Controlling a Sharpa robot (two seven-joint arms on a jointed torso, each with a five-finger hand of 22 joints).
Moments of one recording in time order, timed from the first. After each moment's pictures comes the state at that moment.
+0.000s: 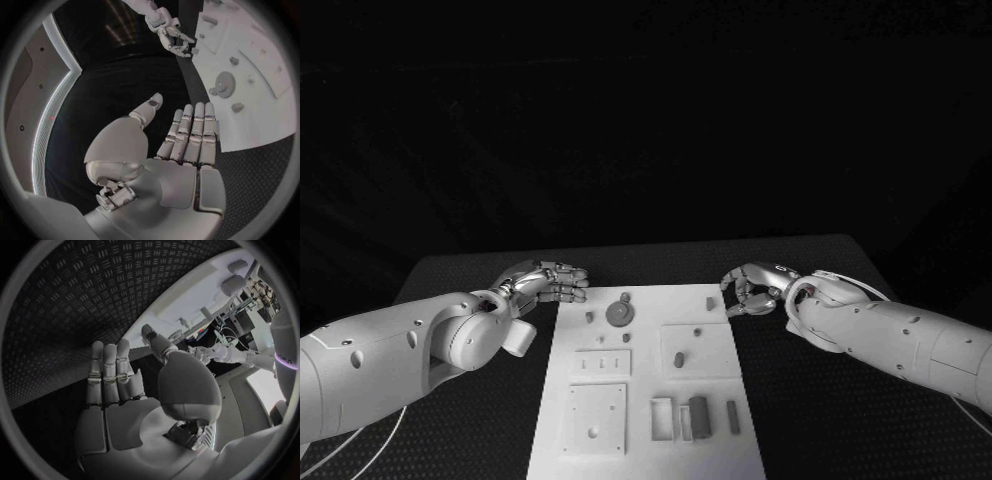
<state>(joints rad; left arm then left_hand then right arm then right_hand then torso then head) 1.29 -0.76 -0.22 1.25 -0.07 -0.10 0.24 1.05 -0.02 0.43 -0.28 0.05 0.71 0.19 0.29 0.46 0.98 0.19 0.12 0.07 0.84 0.17 0.29 0.59 0.02 0.74 0.07 0.37 0.27 1.12 -0.70 -0.05 0.97 -1.37 -0.28 0.21 1.10 -0.17 0.50 -0.28 0.05 0.77 0.15 0.22 0.51 1.01 0.03 0.87 0.66 0.92 -0.01 1.16 0.72 0.22 0.80 0.13 0.62 1.21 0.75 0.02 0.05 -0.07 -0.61</state>
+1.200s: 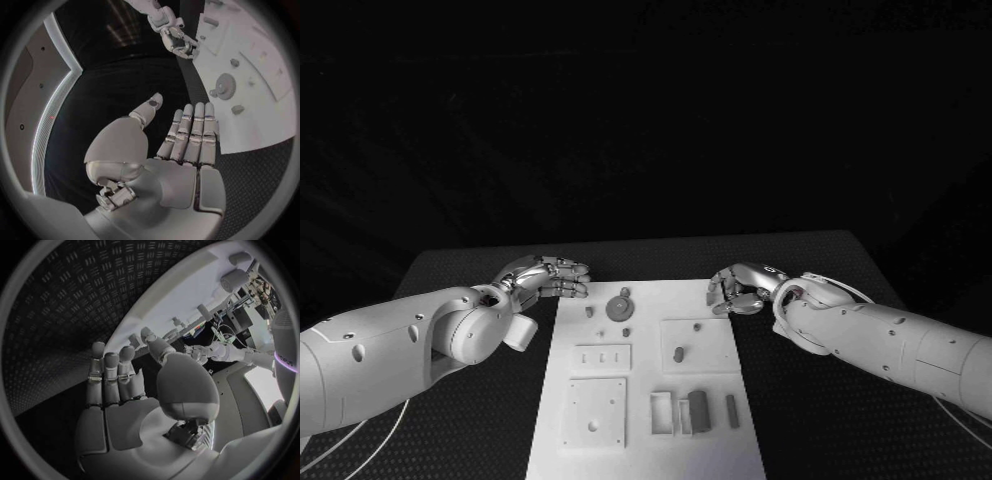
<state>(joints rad) 1.29 -0.76 -0.22 1.25 -0.07 -0.10 0.24 1.05 -0.02 0.43 -0.28 0.05 0.71 0.19 0.29 0.46 0.98 0.19 0.12 0.07 0.84 0.17 0.29 0.59 0.02 0.74 0.07 0.36 0.27 1.10 -0.67 -0.05 0.98 -1.33 -0.32 0.21 1.08 -0.12 0.48 -0.29 0.05 0.81 0.14 0.25 0.51 1.04 0.02 1.06 0.79 0.97 -0.06 1.34 0.81 0.26 0.88 0.11 0.72 1.29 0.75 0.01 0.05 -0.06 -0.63</state>
